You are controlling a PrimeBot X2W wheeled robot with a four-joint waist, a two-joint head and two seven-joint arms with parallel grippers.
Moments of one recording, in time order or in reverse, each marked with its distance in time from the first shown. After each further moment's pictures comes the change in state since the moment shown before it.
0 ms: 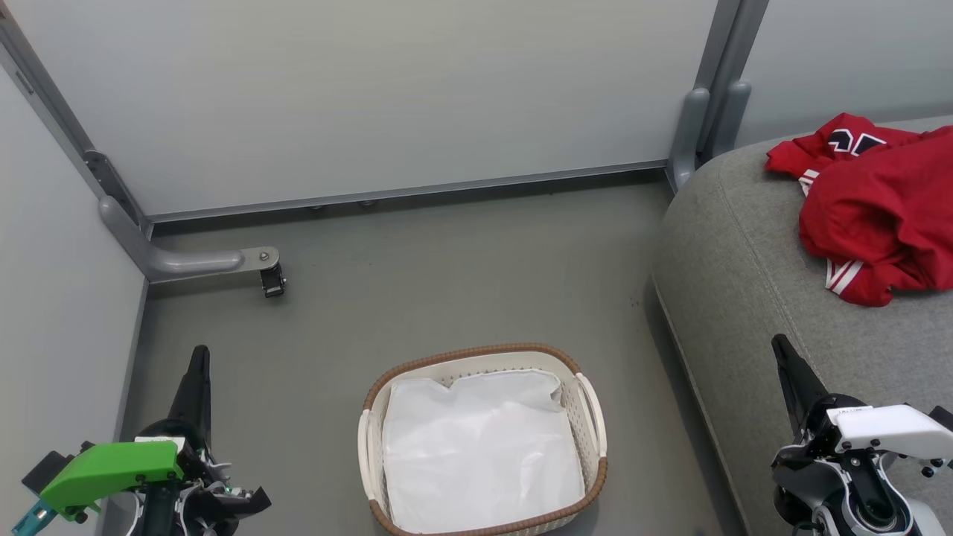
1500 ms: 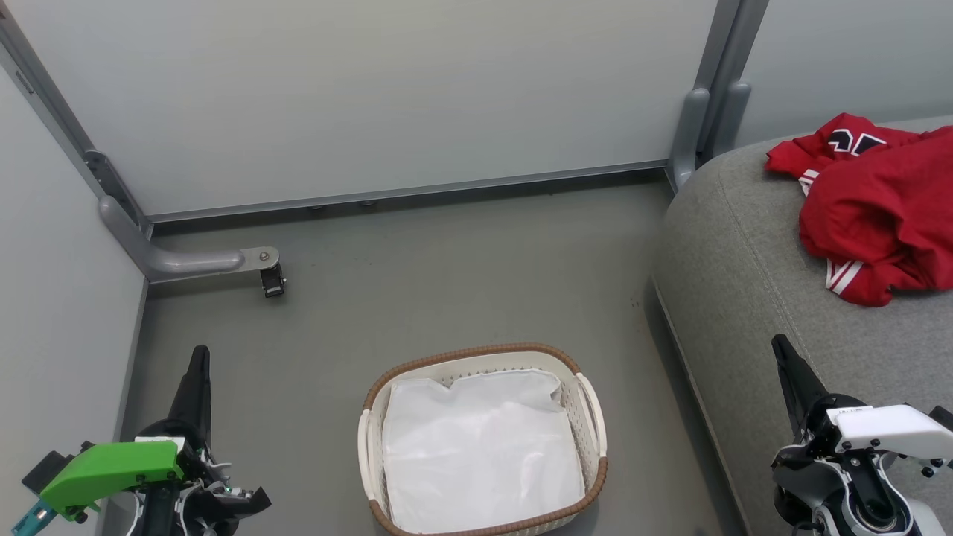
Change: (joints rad) left arm 0.000 0.000 0.000 0.000 -0.001 0.000 0.000; right arm 0.000 0.000 0.000 0.000 0.000 0.000 0.000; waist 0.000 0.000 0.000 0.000
